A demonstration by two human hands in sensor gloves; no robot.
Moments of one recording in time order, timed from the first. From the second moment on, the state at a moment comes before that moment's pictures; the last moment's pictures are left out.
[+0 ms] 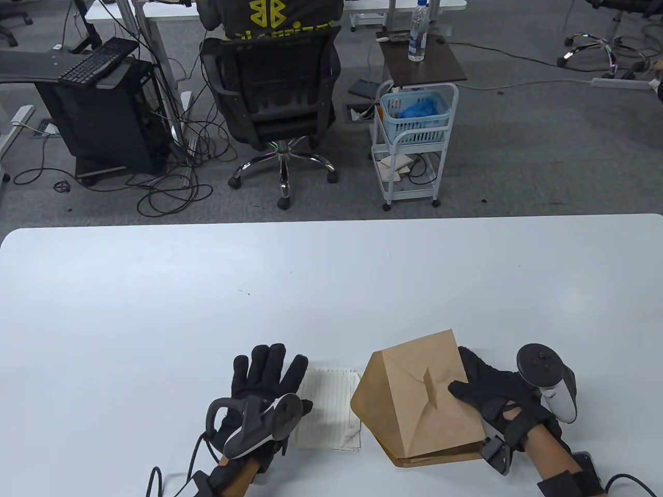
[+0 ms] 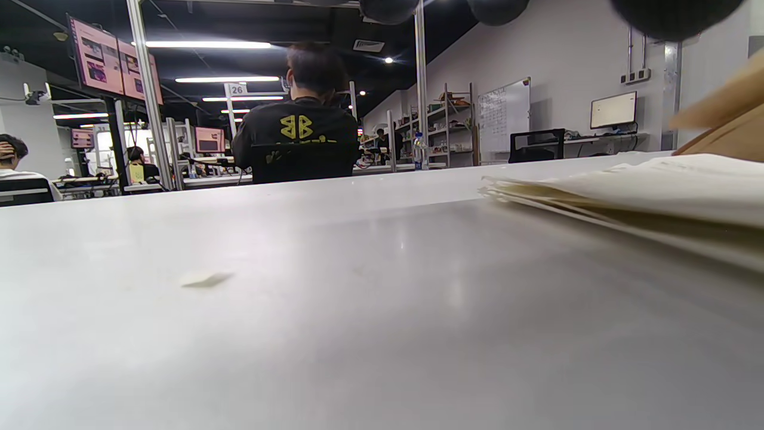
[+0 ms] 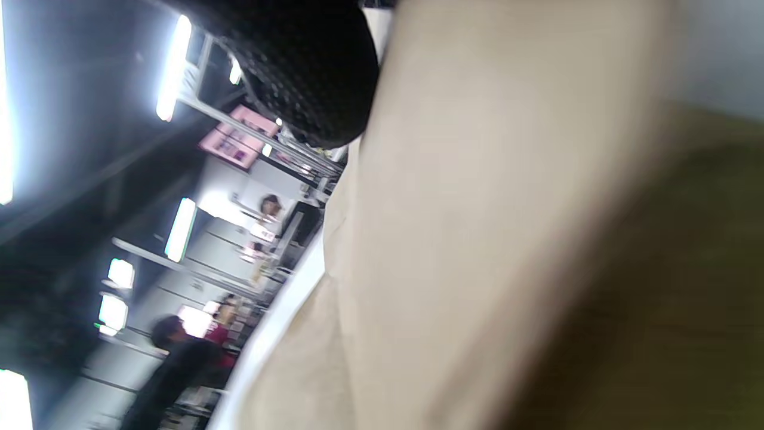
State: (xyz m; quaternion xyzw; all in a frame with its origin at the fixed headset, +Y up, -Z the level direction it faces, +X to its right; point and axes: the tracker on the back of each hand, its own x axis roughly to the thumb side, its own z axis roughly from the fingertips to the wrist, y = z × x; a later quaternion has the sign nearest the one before) left_hand -0.153 -0.740 -0.287 0.04 -0.14 -0.04 0.99; right_hand 0.264 -0.751 -0.312 0.04 0.13 0.88 0.46
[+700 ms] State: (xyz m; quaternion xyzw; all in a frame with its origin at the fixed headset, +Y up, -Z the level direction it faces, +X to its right) left_hand -0.149 -0.741 -0.285 0.04 -0.14 -0.04 0.99; right_hand 0.214 -0.758 -0.301 0.06 0.01 1.00 -0.02
